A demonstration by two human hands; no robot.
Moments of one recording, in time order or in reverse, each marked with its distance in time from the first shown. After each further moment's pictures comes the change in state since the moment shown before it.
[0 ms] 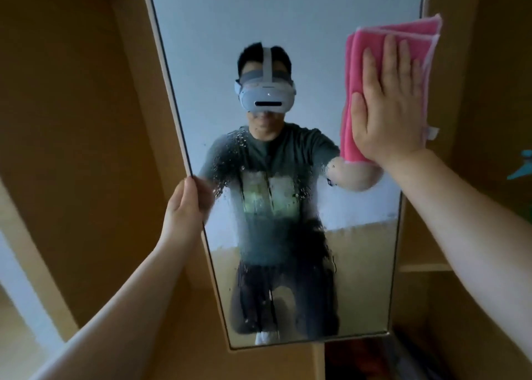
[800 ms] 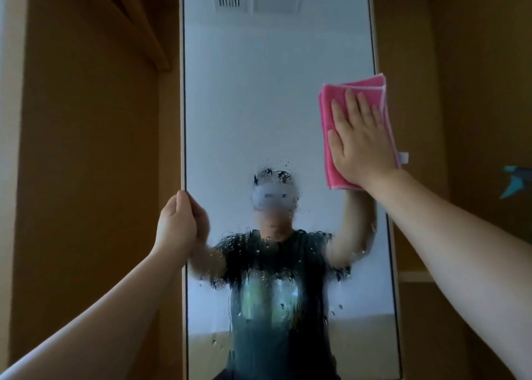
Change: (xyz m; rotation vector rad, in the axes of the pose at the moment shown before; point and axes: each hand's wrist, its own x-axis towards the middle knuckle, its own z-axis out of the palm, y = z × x) left_hand -0.037 -0.082 0.021 -0.041 0.221 0.298; right_hand -0.078 0.005 0.019 -0.034 -0.040 -0.087
